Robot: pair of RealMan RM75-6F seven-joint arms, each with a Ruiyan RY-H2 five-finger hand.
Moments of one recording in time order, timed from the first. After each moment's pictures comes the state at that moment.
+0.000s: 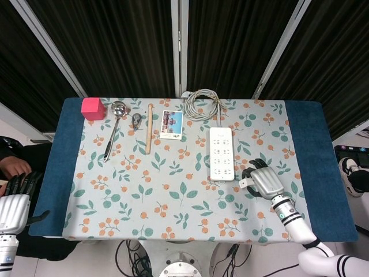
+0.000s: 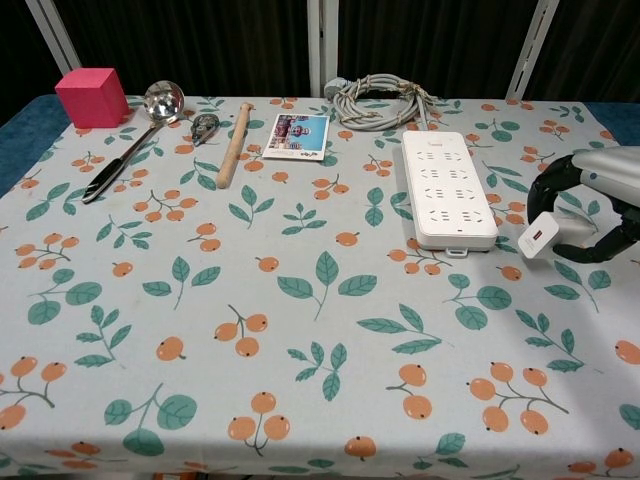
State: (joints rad) left arm -0.06 -1.19 -0.02 -1.52 1.47 1.47 0.07; right arm 0.46 -1.42 0.08 -1.45 -1.38 1.02 -0.13
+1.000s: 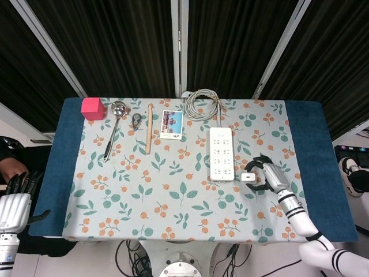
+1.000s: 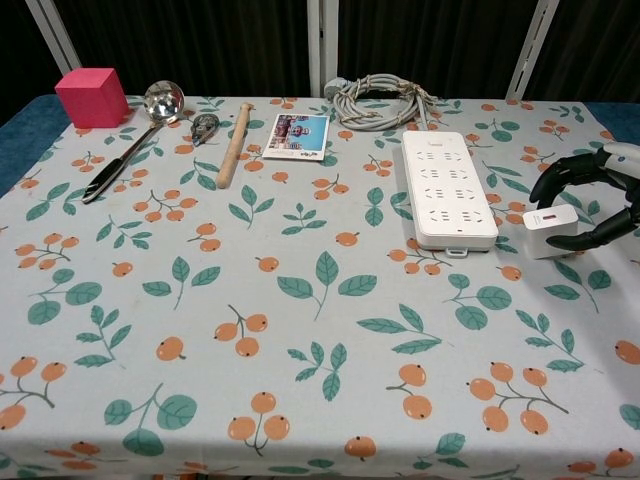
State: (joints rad) left arm -0.06 -1.19 -0.03 -1.53 1.46 1.47 0.08; right arm 0.46 -1.51 0.10 -1.21 -1.42 0.99 0.49
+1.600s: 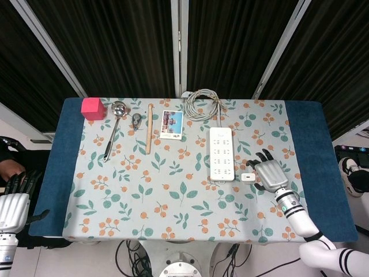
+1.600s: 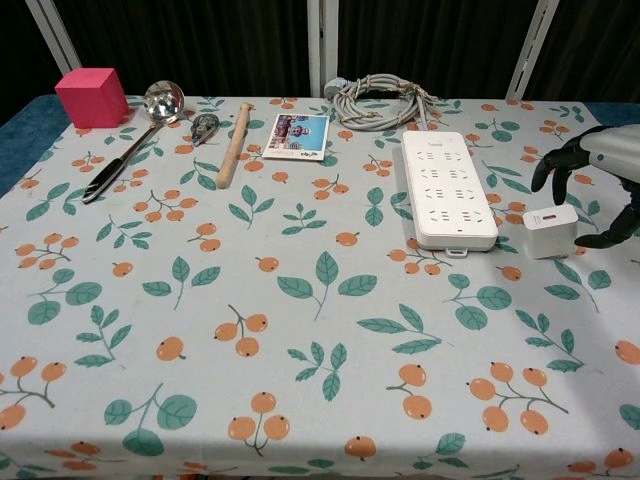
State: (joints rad) left arm -0.06 -1.19 -0.03 -1.52 1.47 1.47 0.06; right arm 0.52 -1.37 0.11 -1.50 -1.23 0.97 -0.39
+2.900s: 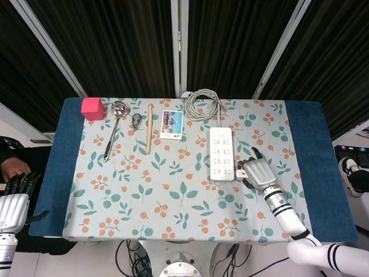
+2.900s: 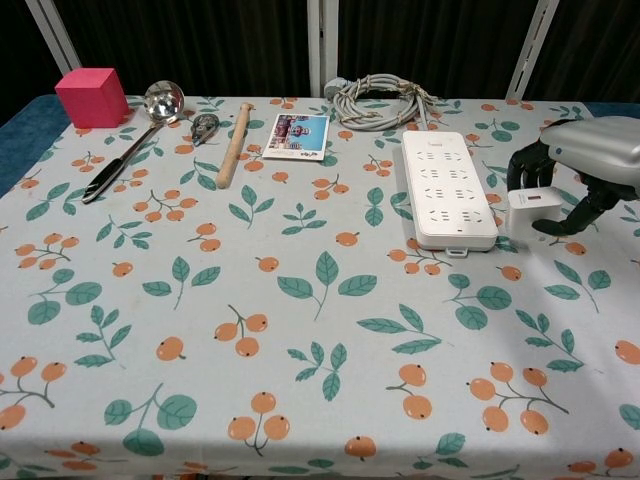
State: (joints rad) left arm -0.07 -1.19 -0.02 -1.49 1.45 1.45 0.03; right arm 0.59 -1.41 0.09 -1.56 -1.16 1.04 -0.40
